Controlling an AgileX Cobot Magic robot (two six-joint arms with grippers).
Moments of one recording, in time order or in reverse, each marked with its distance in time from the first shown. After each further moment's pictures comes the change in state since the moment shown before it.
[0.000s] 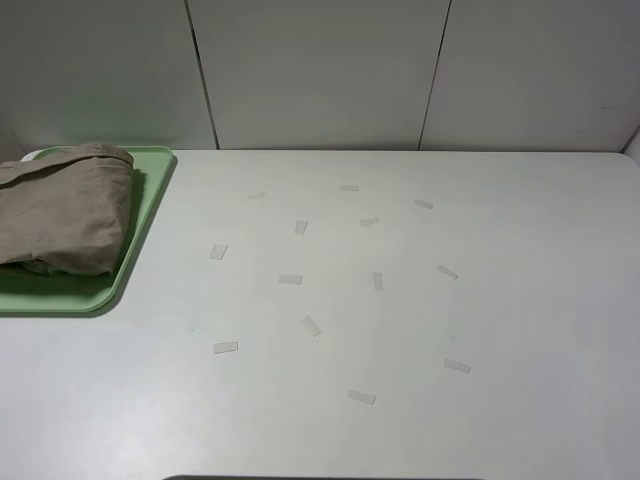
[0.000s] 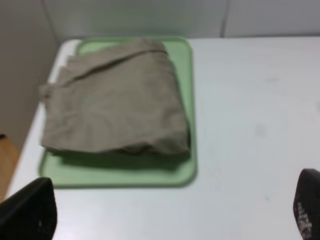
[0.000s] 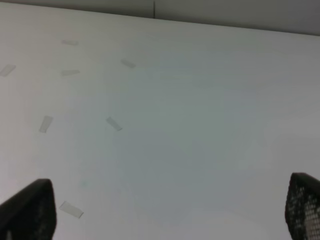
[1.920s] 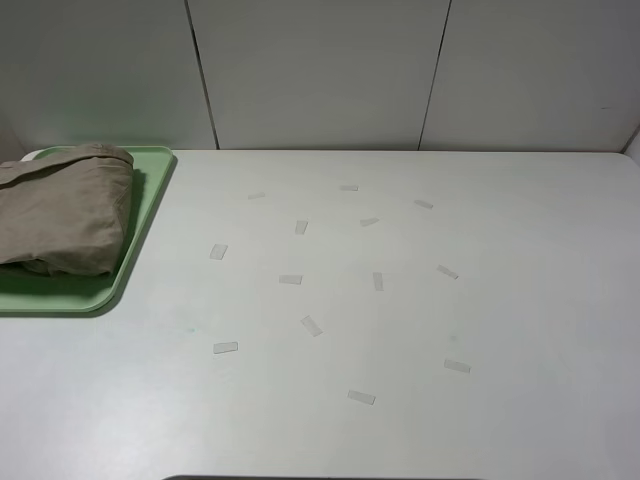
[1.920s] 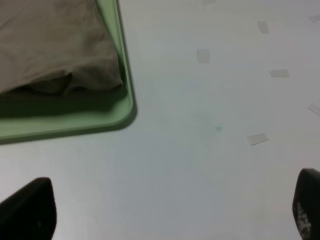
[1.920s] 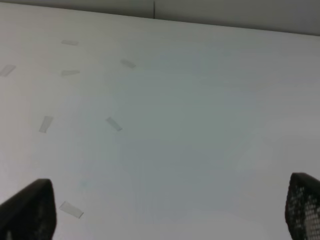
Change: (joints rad) left arm -0.244 -0.246 0.379 -0.004 -0.049 -0.094; right arm 0.000 -0.001 0.000 0.000 0.000 0.000
